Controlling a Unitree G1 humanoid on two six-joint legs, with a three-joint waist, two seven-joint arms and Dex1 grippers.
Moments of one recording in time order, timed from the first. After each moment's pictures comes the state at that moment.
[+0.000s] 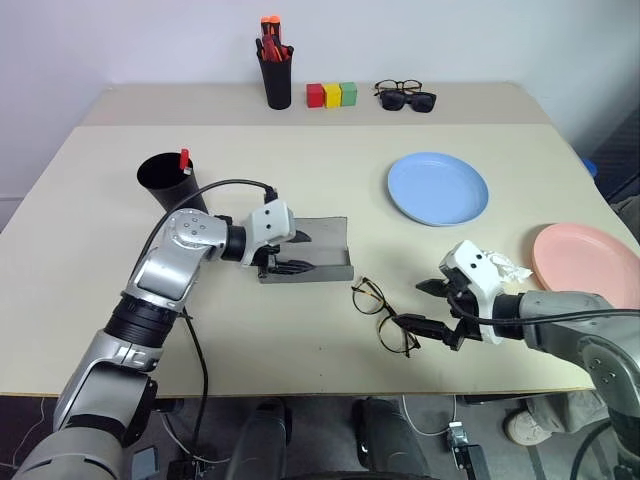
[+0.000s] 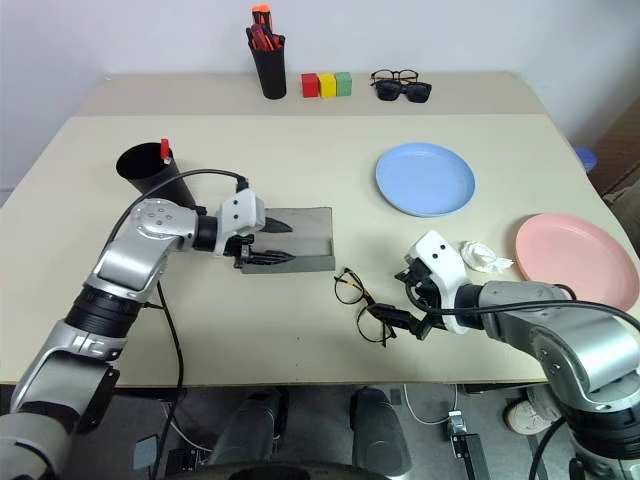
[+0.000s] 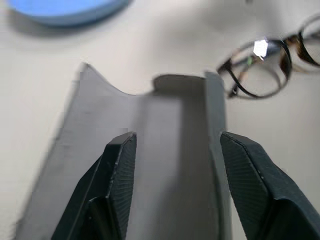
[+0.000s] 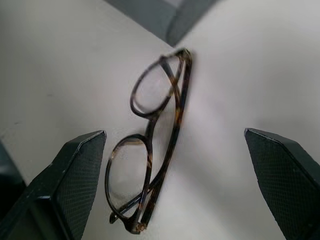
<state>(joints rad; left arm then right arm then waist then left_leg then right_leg) -0.62 0.58 -0.20 0.04 -0.13 0.33 -1.16 -0.19 -0.78 -0.11 -0.63 0.71 1.27 0.60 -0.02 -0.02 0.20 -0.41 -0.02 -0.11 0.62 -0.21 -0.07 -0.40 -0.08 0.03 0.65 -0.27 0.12</state>
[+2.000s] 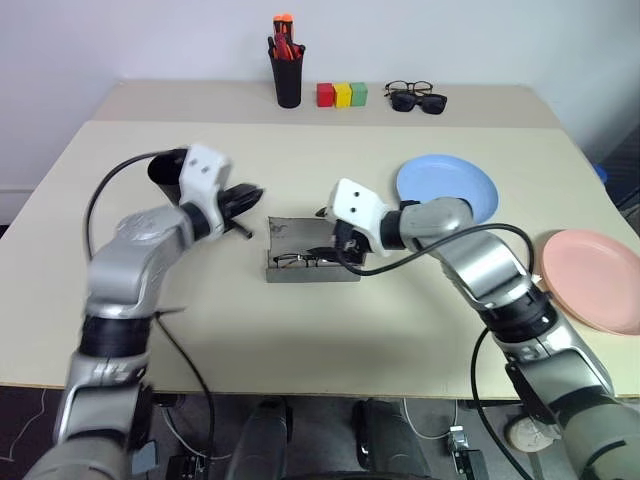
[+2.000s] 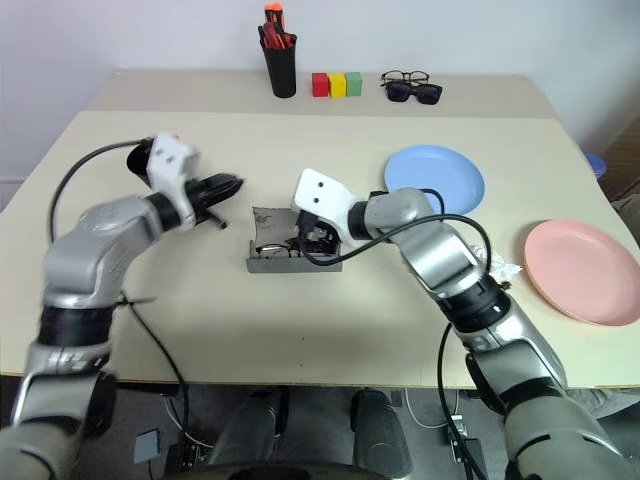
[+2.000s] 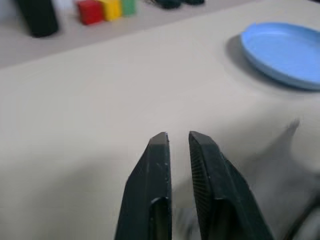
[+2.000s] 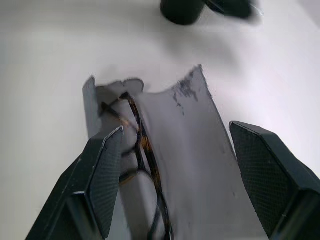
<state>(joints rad) -0.78 0.45 -0.02 0.09 -0.33 0.82 -0.54 -0.73 -0.55 0.37 -0.24 0.14 0.69 0.84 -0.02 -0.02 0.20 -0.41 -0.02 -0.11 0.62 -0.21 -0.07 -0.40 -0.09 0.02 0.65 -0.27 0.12</state>
